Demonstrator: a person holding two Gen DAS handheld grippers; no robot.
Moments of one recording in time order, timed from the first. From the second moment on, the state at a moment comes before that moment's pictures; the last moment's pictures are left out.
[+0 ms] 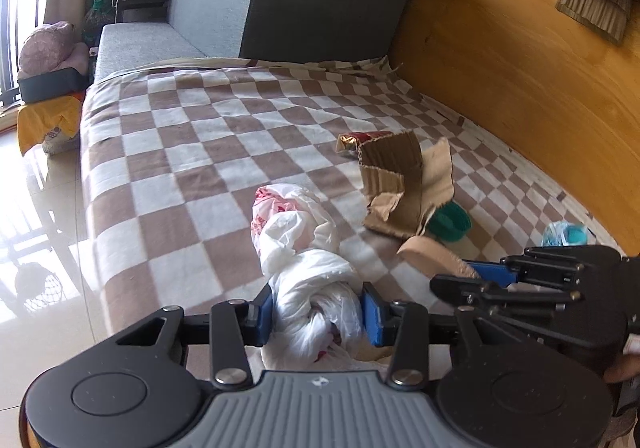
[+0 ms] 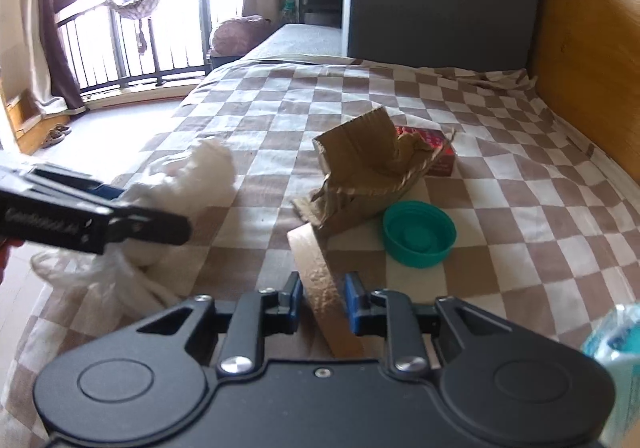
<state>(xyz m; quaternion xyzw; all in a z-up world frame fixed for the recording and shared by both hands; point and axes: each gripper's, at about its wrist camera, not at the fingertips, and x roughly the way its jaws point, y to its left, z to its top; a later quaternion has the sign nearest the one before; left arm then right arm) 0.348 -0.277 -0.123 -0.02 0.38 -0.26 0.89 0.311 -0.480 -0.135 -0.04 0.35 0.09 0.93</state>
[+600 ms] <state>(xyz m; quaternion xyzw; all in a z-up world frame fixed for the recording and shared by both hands) 0.294 -0.227 -0.084 0.00 0.34 -0.24 0.91 0.241 -0.434 -0.084 0.05 0.33 0.01 0.94</state>
